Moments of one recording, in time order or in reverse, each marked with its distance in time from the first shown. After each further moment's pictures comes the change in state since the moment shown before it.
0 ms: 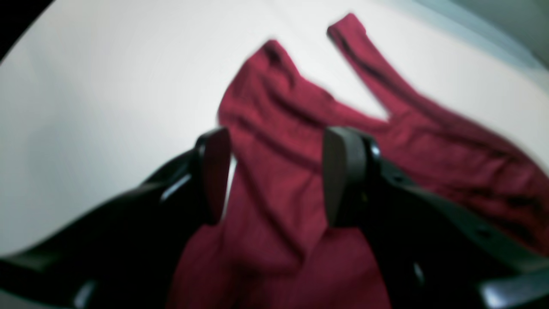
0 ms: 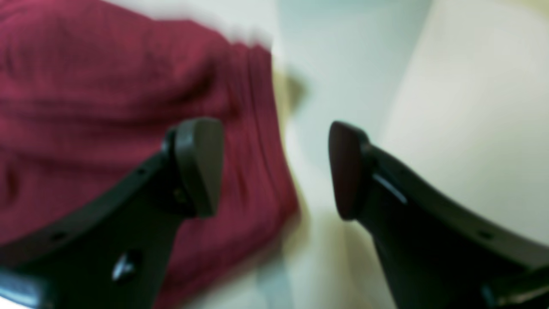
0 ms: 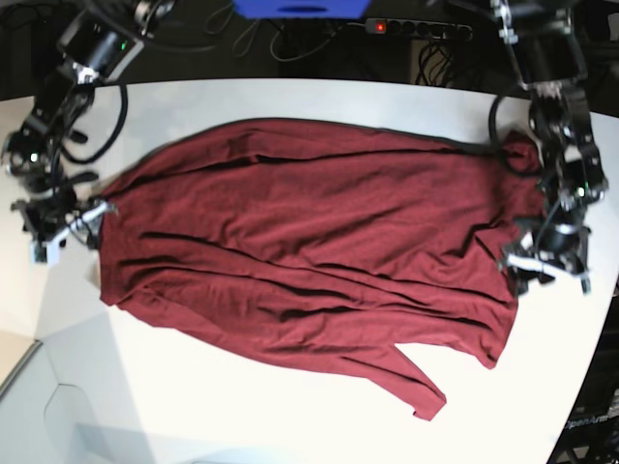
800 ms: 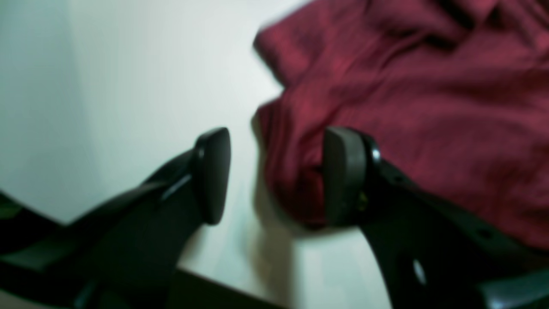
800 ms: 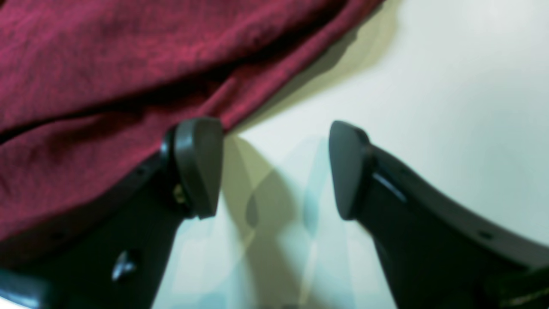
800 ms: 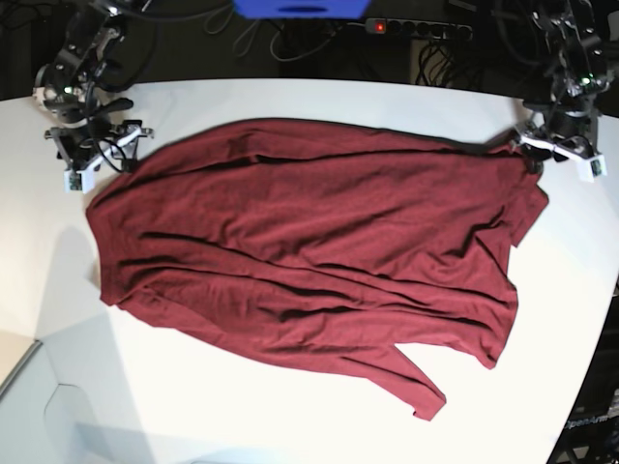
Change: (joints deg) left arm 23.4 1.4 -9.6 6.3 -0.2 -0.9 1.2; right arm -13.0 -6.1 -0.2 2.2 0.7 0.6 1.0
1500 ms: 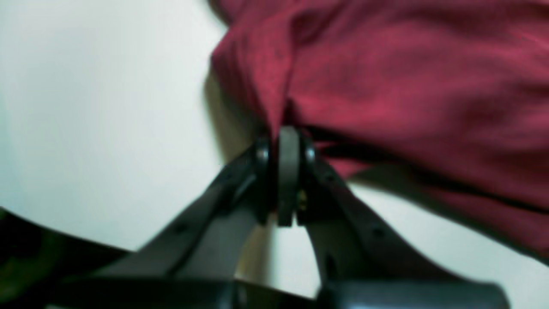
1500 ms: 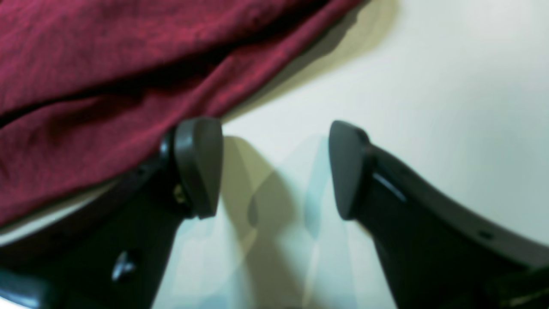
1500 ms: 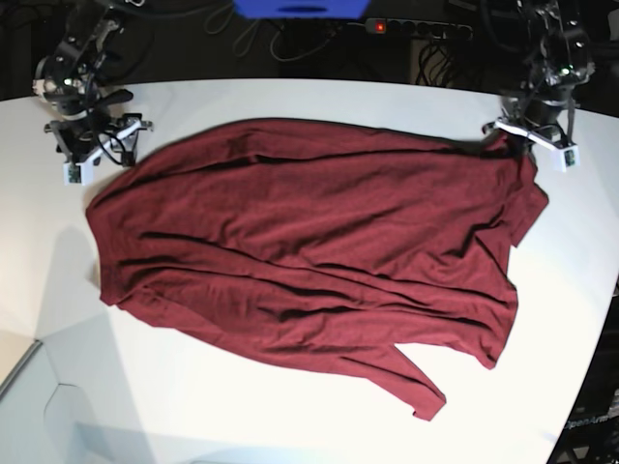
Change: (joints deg) left arm 3.6 1.1 4.6 6.3 -0.6 -0.1 0.7; right arm -1.6 0.1 0.2 0.2 0.6 0.0 0.9
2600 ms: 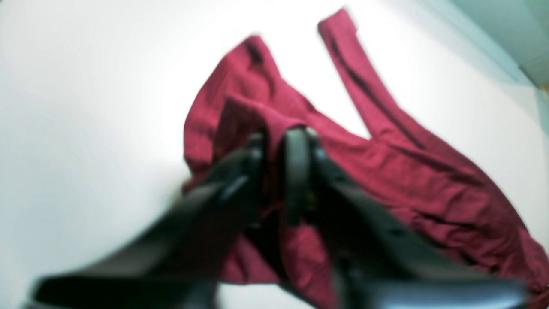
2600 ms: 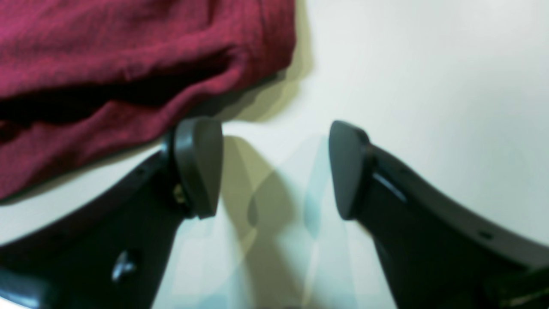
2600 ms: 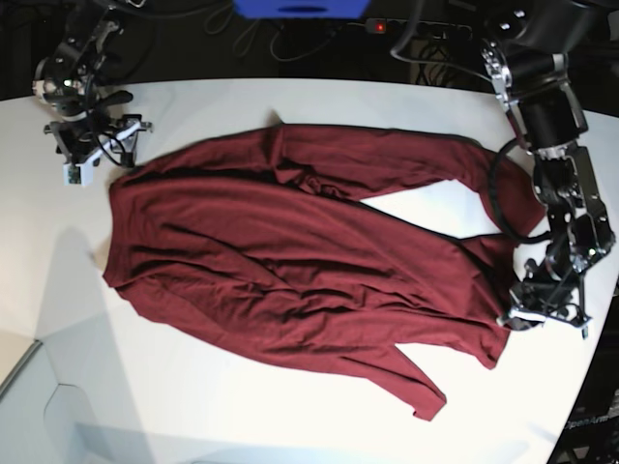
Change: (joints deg) left arm -45.4 -0.3 0.9 -25.4 1.0 0.7 11.3; right arm 0.0 0.2 0.0 0.0 0.0 0.0 0.0
